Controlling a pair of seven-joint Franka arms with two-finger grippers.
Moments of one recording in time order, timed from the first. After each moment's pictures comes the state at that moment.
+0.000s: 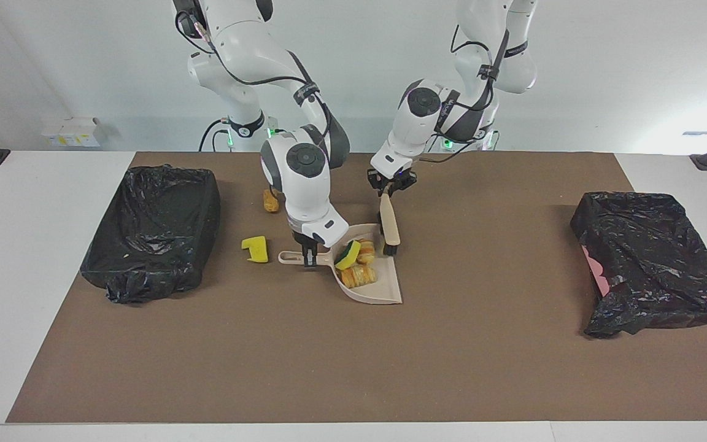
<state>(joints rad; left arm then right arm) -0.68 0.01 -0.07 -2.29 -0.26 2.30 -0.56 0.37 0.40 0.05 -1.74 -0.11 2.14 -1.17</state>
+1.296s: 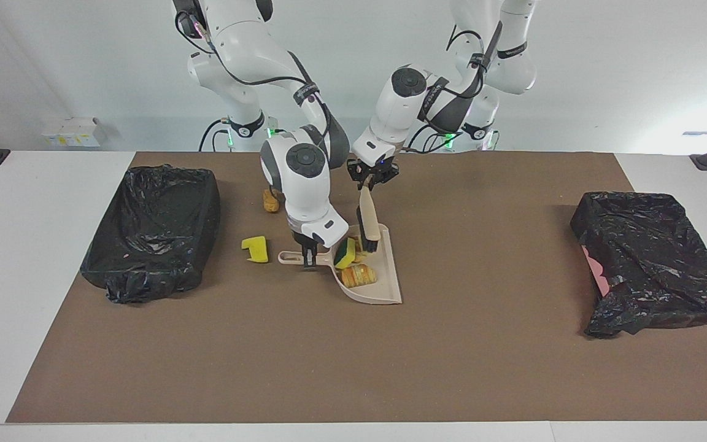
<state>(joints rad) -0.73 0.04 -0.06 -2.11 -0.26 2.19 -0.63 0.37 0.40 0.05 -1.75 -0.11 2.14 -1.17</state>
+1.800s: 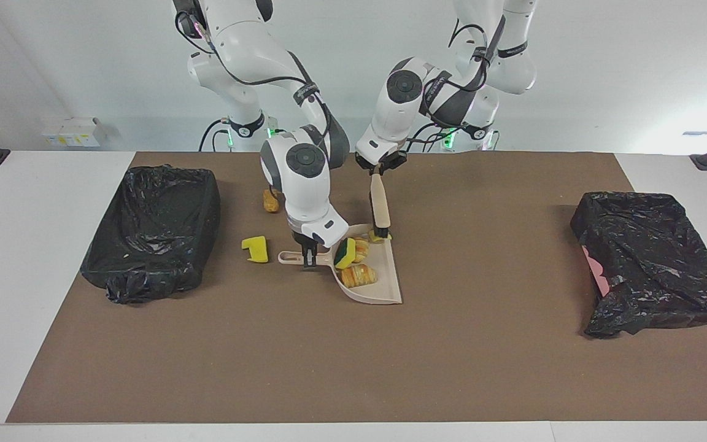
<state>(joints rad) -0.73 0.00 -0.06 -2.11 -0.26 1.99 -0.69 0.37 0.40 0.05 -1.75 -0.11 2.14 -1.17</state>
